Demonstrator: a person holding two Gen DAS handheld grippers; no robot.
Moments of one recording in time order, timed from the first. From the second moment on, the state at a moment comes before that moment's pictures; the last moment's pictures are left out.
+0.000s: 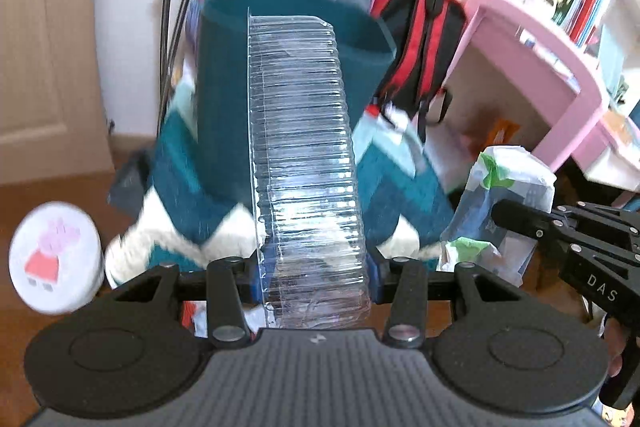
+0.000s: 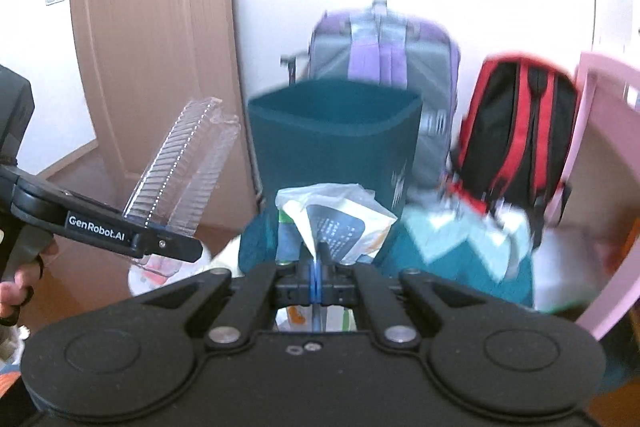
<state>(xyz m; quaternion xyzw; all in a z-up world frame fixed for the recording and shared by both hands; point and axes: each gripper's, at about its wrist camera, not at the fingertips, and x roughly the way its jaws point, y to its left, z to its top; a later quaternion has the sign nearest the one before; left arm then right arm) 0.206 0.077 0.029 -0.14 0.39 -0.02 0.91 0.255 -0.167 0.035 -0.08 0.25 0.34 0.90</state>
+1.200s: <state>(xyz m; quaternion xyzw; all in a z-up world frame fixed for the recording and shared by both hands) 0.425 0.104 0.089 -0.07 0.34 0.00 0.94 0.435 -0.063 0.068 -0.06 0.22 0.31 0.92</state>
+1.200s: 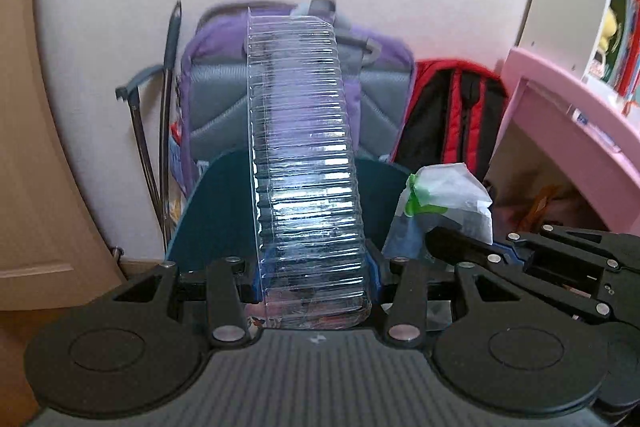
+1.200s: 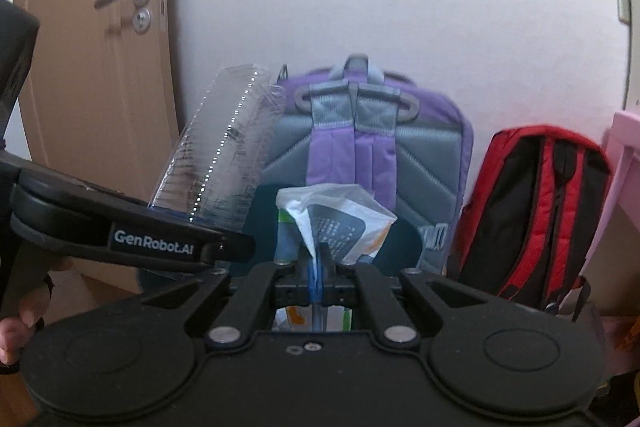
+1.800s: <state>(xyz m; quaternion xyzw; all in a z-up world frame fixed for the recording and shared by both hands) 0.465 0.116 0.028 -0.09 0.40 0.01 0.91 0.463 -0.044 0.020 -0.09 0.28 0.33 0.90</state>
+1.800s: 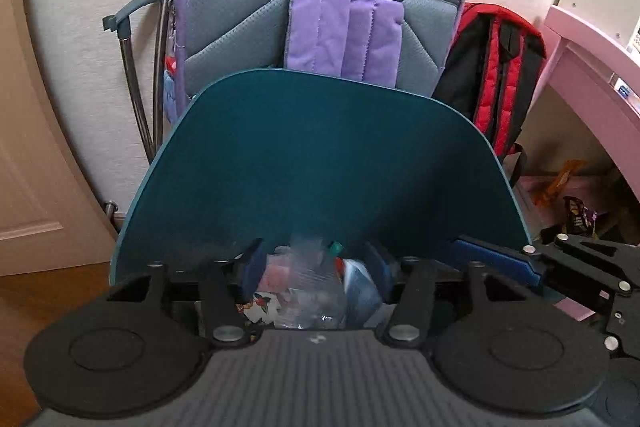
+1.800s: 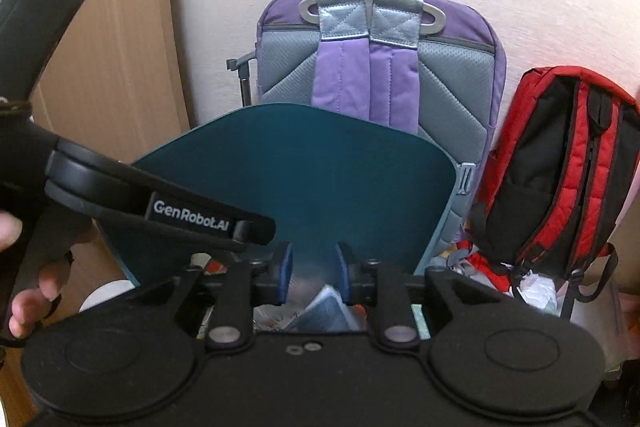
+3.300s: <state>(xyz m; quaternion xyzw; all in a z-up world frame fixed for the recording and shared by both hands) 0.246 0.068 0.143 -0.08 0.31 0.00 0.95 0.275 -0.134 0.136 -0.04 0.21 0.34 0.91</state>
